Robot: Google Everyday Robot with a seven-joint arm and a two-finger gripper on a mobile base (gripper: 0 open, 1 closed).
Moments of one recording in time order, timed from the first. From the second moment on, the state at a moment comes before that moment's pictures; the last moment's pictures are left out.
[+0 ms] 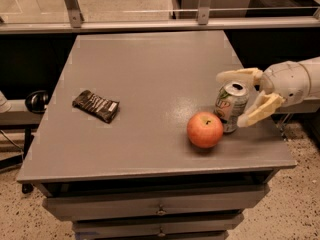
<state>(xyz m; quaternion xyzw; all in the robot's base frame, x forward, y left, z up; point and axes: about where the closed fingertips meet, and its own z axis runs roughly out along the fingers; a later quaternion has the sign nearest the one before) 0.494 -0.164 0.898 -0.58 0.53 0.46 0.42</state>
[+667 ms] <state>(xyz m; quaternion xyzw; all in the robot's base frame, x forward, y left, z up) 0.518 -0.204 0.909 -0.60 0.56 0.38 0.43</state>
